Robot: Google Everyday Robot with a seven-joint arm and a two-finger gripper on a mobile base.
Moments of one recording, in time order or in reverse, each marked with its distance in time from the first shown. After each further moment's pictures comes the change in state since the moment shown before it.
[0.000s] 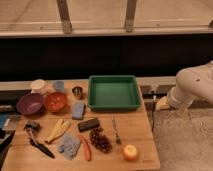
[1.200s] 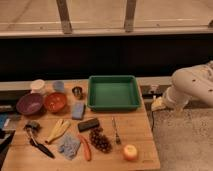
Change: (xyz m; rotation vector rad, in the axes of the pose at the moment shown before) arm 0.008 0.039 0.000 -0.028 0.004 -0.088
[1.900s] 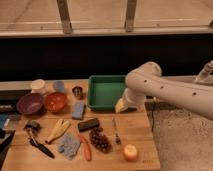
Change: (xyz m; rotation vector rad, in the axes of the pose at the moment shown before) arm 0.035 0.192 0.009 -0.069 0.011 -0.357
